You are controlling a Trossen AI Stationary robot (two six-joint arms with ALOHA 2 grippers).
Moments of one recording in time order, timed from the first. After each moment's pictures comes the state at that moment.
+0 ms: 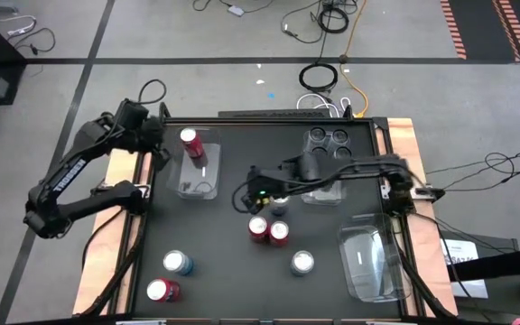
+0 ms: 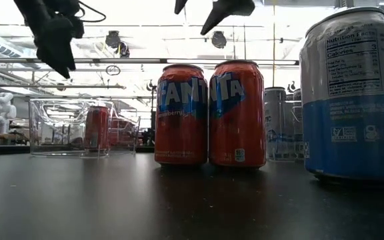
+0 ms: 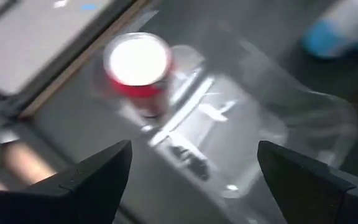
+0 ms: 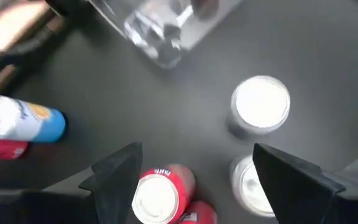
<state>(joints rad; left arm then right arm) 0.95 0.81 0.97 -1.17 0.23 0.22 0.12 2.00 2.17 -1.23 0.27 0.92</state>
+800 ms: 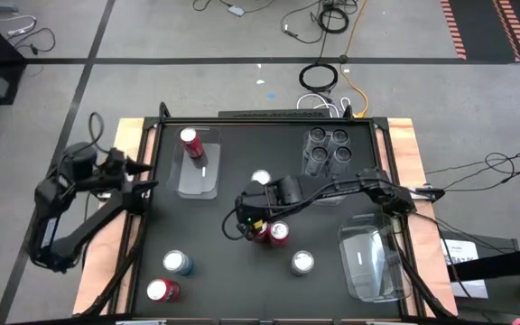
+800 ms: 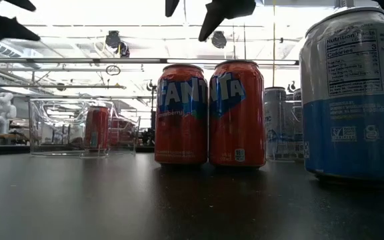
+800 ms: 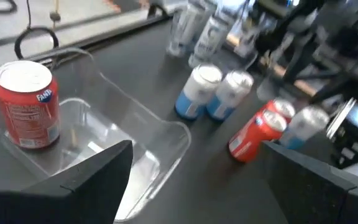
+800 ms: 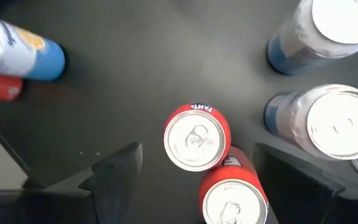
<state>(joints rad) 0.95 0.16 0.85 -1.19 0.60 -0.13 0.20 2.19 2.35 -1.39 0.13 1.00</state>
